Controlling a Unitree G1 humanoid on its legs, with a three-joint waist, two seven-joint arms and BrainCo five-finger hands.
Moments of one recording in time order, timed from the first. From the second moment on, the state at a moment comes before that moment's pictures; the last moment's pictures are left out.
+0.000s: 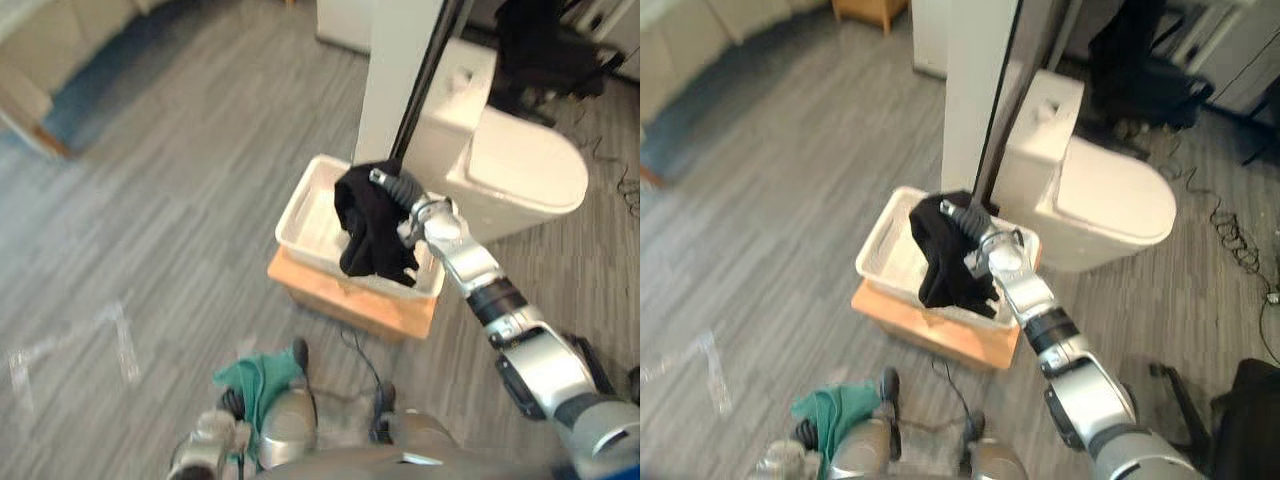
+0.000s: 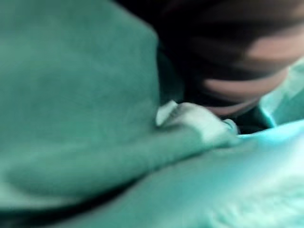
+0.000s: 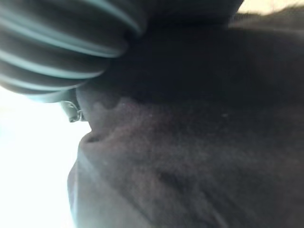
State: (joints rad) left arm 0.01 0.24 0.05 0.88 0.06 0.03 0.01; right arm -0.83 -0.24 0.31 0.59 0.09 0.05 -0.01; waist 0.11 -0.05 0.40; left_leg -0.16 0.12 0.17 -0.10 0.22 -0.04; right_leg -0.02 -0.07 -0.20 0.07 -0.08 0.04
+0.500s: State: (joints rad) left arm -0.11 0.25 0.04 0.81 0.03 0.03 0.02; right arm -0.99 -0.32 0.28 0.74 0.18 0.14 -0.09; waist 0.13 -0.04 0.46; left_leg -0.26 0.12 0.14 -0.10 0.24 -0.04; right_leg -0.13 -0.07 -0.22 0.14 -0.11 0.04
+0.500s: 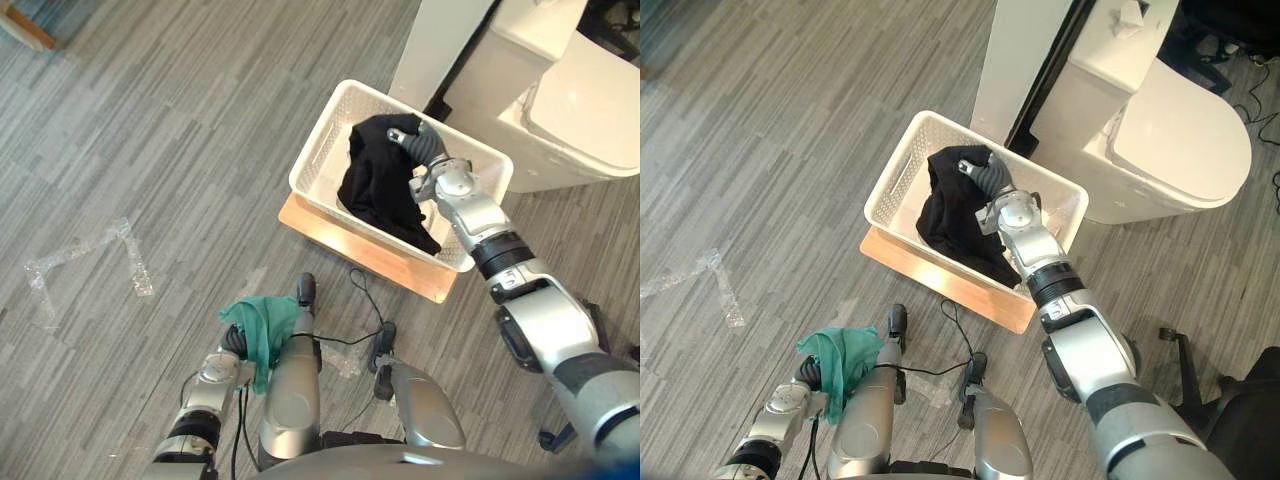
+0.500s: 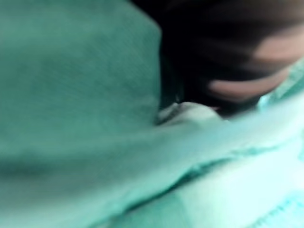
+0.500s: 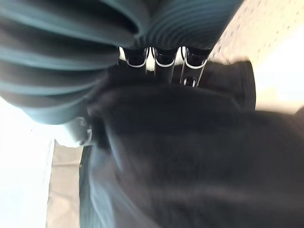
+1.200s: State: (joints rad) left arm -0.04 0.25 0.01 0.78 0.10 0.14 0.05; right arm -0.69 -0.40 0.11 0.51 0.09 0.21 -0.10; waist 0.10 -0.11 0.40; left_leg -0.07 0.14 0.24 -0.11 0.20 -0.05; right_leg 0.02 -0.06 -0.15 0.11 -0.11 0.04
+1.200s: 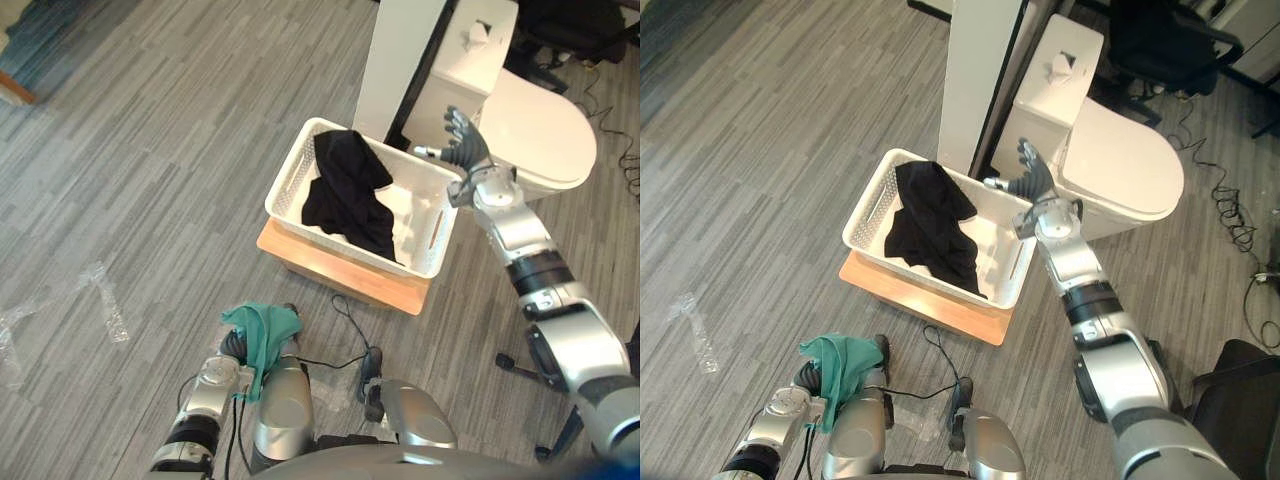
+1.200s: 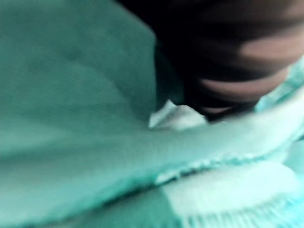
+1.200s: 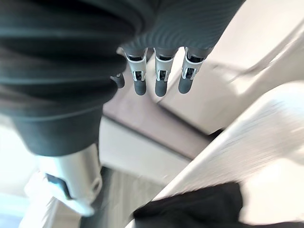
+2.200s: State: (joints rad) left arm 0.18 0.07 0.29 0.93 -0.33 0.08 0.27; right arm 0.16 -0.05 -0.53 1.01 0.13 -0.03 0.04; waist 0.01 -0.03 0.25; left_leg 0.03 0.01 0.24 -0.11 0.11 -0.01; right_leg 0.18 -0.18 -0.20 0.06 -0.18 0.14
